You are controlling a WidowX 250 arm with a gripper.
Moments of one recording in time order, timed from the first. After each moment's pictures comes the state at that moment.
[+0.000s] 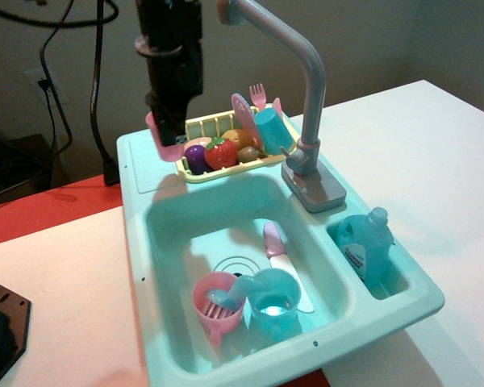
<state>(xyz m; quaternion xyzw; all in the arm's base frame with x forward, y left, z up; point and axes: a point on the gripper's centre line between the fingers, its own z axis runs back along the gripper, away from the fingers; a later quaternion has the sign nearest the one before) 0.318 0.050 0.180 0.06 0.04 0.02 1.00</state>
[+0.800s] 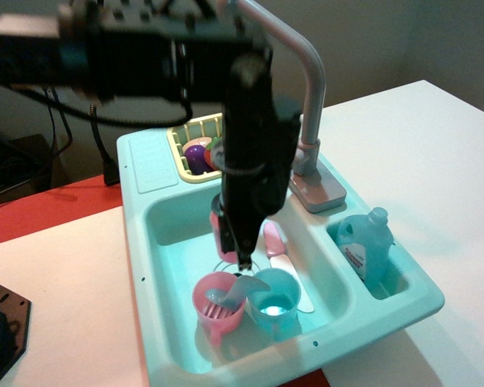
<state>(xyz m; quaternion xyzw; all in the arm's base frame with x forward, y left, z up) 0.331 -0.064 0.127 0.01 0.06 -0.08 0.99</state>
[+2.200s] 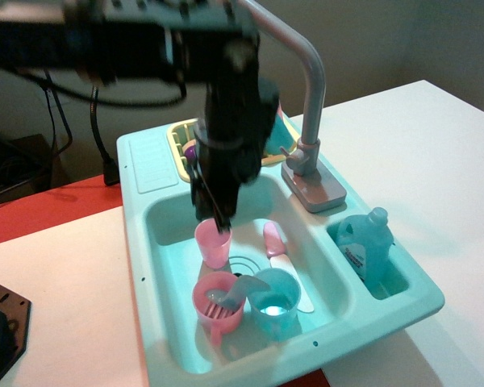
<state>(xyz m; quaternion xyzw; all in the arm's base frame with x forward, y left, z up) 0.322 -0.024 0.156 0.08 0.10 -0.02 0.99</state>
